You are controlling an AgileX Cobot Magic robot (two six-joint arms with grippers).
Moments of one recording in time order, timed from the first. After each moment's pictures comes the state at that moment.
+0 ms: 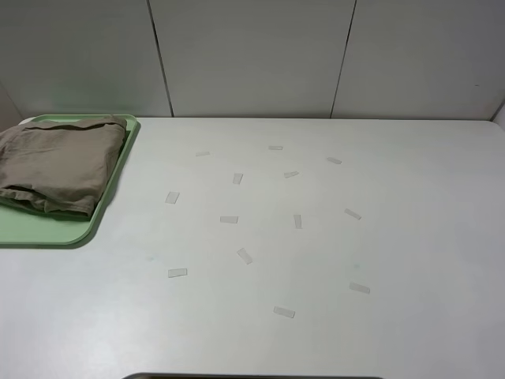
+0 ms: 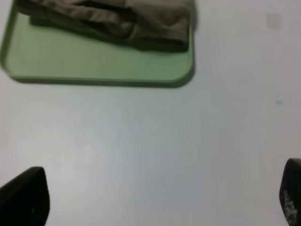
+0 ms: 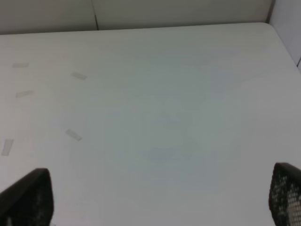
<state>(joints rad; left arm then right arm) 0.15 0.10 -0.48 -0.01 1.05 0.07 0.11 -0.01 -0.49 -0.13 1.02 0.11</state>
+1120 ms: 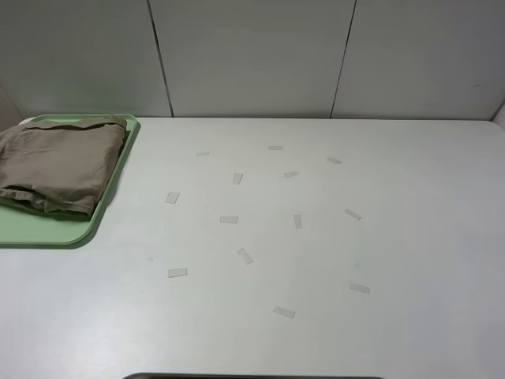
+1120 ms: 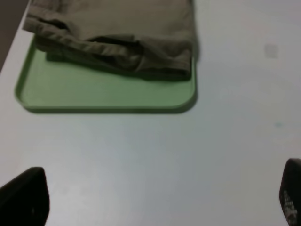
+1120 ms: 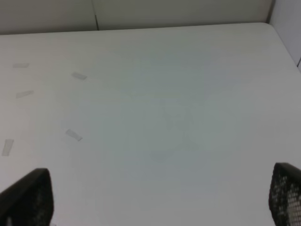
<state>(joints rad) 0.06 -0.01 -0.48 0.01 1.05 0.06 0.11 -0.01 -0.49 -0.13 1.02 0.11</state>
